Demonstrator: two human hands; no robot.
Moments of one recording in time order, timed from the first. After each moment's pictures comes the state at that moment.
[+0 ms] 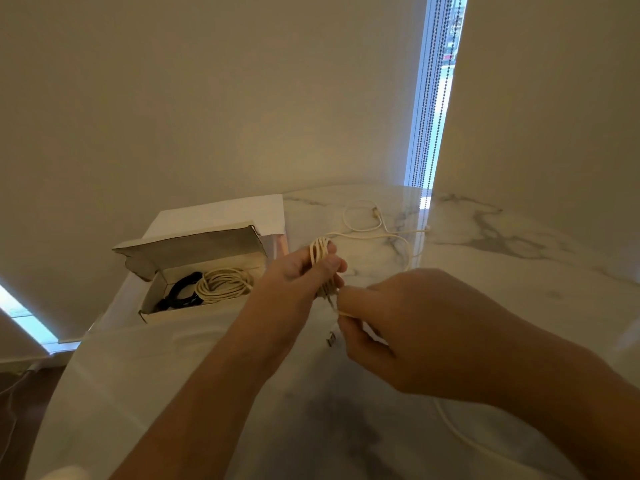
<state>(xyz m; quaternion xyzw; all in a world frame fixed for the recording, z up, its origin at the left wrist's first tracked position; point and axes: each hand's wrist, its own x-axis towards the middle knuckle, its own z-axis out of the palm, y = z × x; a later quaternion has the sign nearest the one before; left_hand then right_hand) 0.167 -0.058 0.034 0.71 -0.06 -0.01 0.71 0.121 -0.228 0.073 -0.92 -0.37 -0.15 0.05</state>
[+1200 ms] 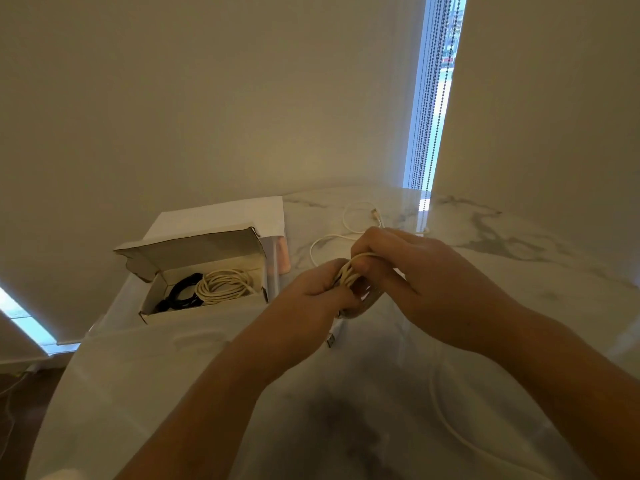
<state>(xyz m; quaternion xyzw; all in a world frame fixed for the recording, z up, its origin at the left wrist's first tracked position) 0.157 -0.069 0.042 0.81 -0.15 -0.08 0.56 0.162 -0.247 0.060 -0.90 -0.32 -0.17 0.24</state>
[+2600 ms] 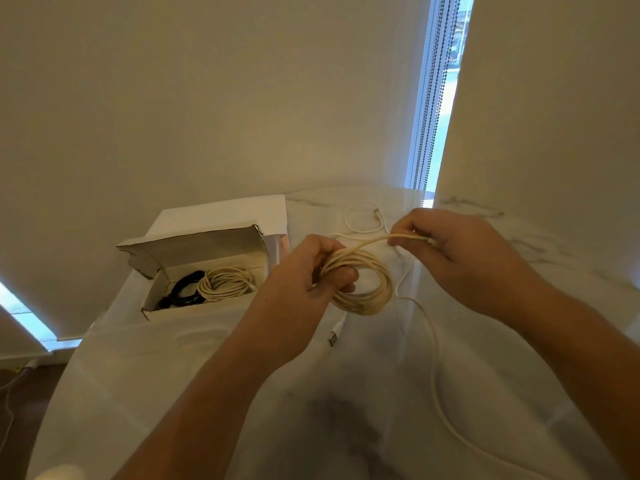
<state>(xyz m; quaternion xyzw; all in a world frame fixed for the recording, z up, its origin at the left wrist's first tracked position) 0.161 -0.056 0.039 0.83 -0.19 0.08 0.52 0.183 -0.276 0.066 -0.92 -0.23 -0.22 0.23</state>
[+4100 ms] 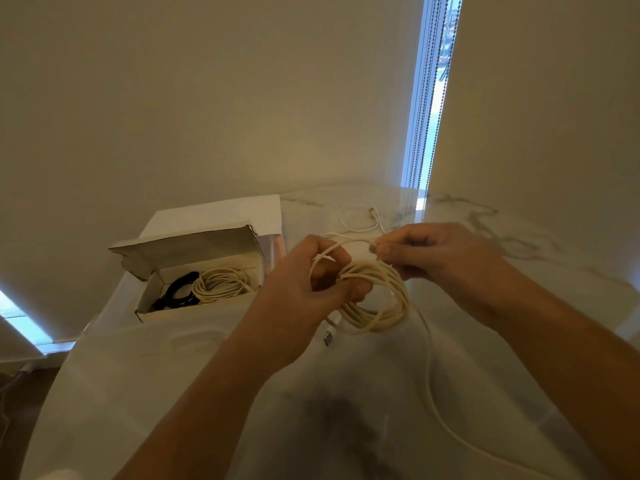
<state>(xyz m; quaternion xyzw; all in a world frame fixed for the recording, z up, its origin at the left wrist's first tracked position) 0.157 -0.062 0.042 0.78 -0.19 0.01 0.59 0.188 -0.274 0.054 -0.80 -0.12 -0.01 0.59</state>
